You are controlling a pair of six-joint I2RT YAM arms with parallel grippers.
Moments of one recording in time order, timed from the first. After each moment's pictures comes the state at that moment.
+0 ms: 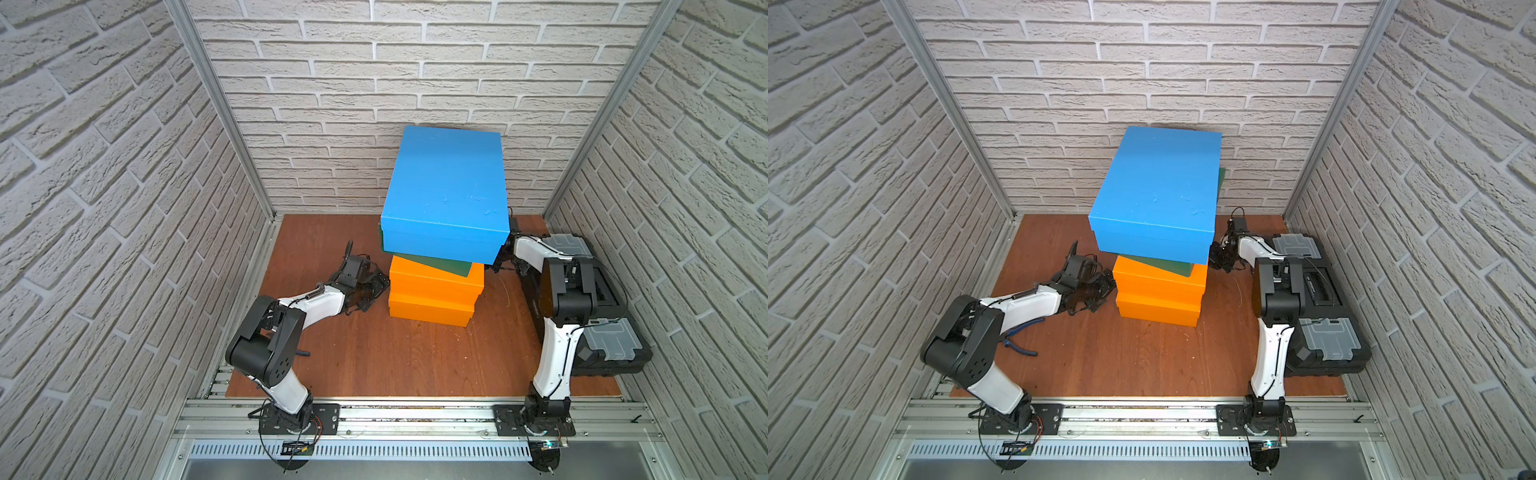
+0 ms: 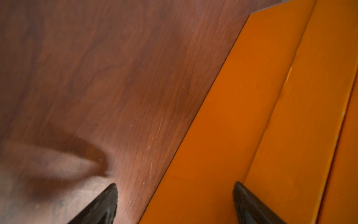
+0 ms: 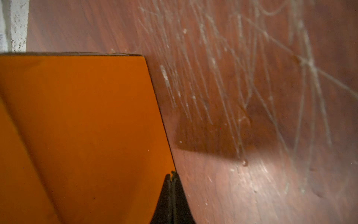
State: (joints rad) left arm -0.46 1.63 0.84 -0.06 0.22 -1.15; right arm -0.04 2.14 1.58 -0.63 -0.45 0.56
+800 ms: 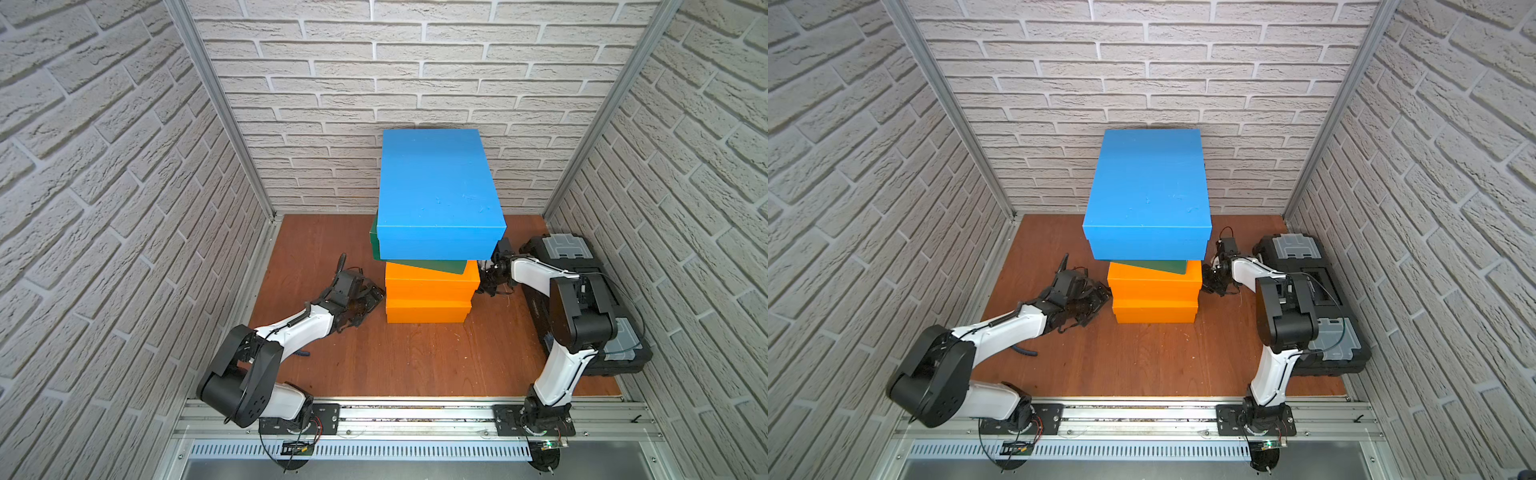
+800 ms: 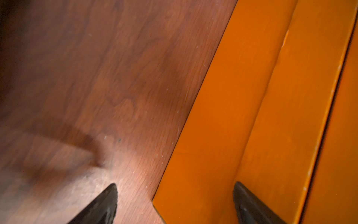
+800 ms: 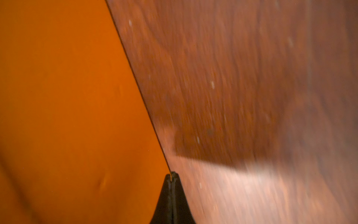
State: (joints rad) left arm -0.49 1.38 0.65 -0.10 0.15 -1.17; right arm 0.06 1.84 1.15 -0.55 -0.41 0.58
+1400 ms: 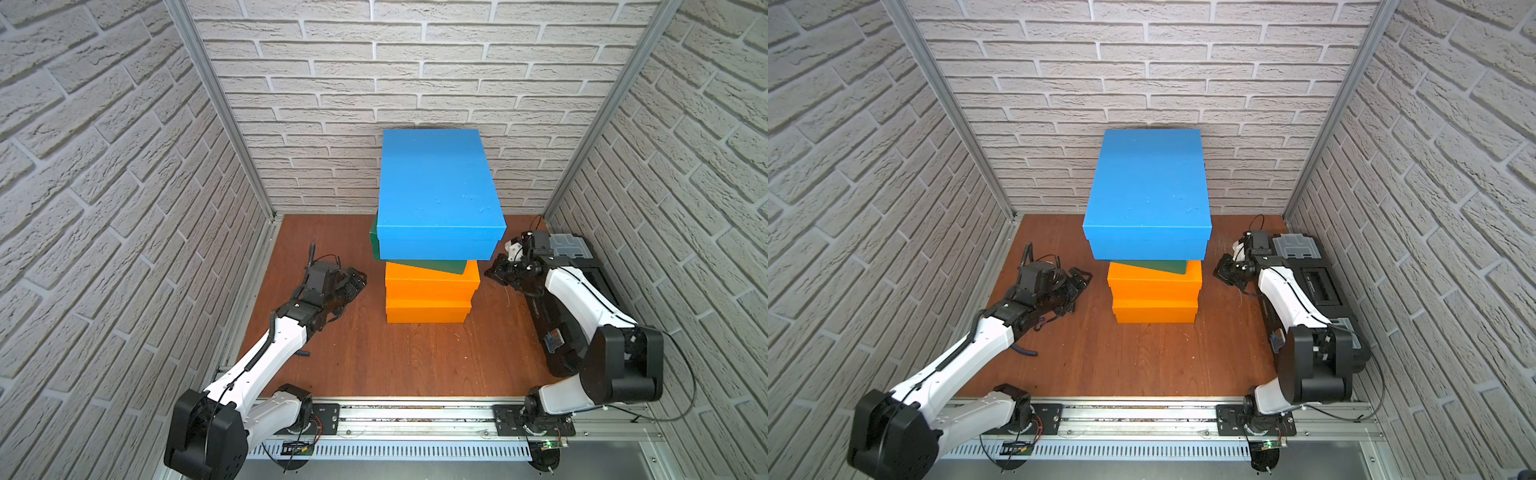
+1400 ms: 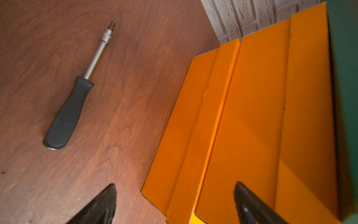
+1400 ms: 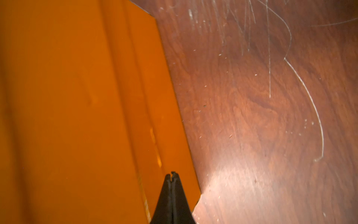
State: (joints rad) left arm -0.40 1.08 0.75 -0.34 0.10 -1.08; right arm -0.04 1.45 1.10 -0.67 -0.42 0.54
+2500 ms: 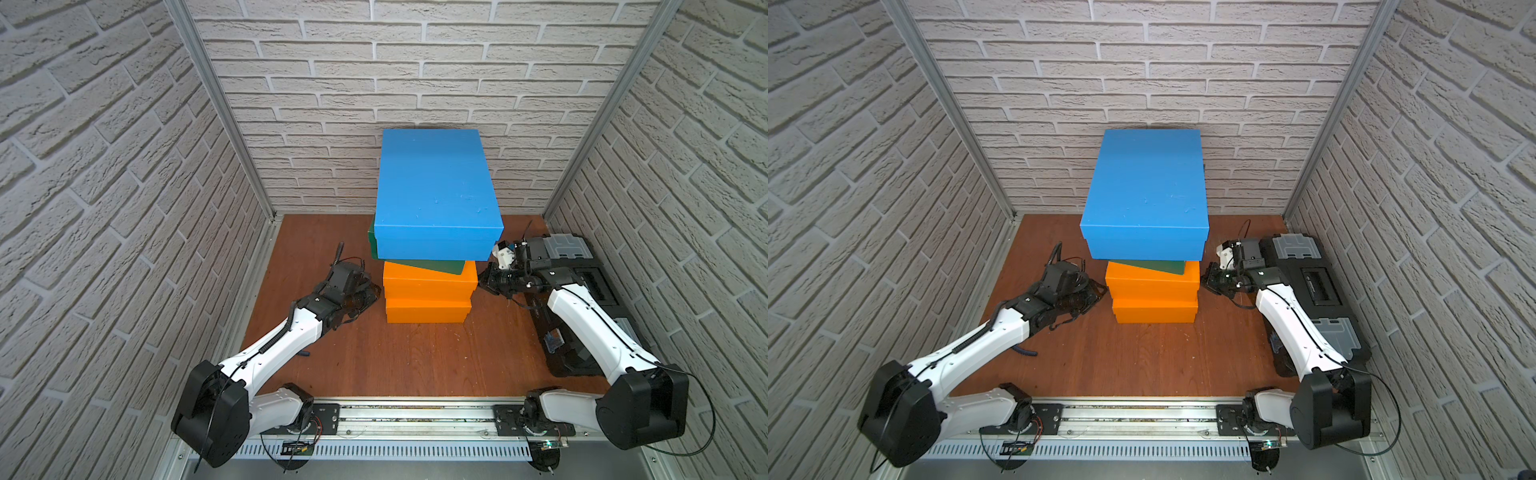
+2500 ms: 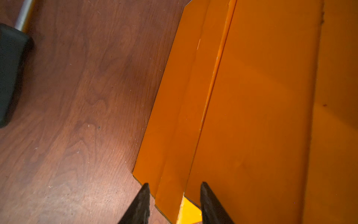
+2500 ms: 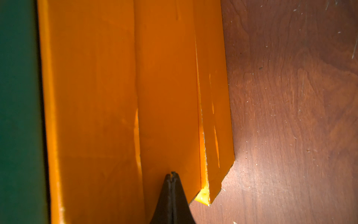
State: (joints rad) left arm -0.55 1.21 0.79 -0.33 0.09 -1.09; right arm 0.11 1.28 1.05 -0.71 -0.47 0.56
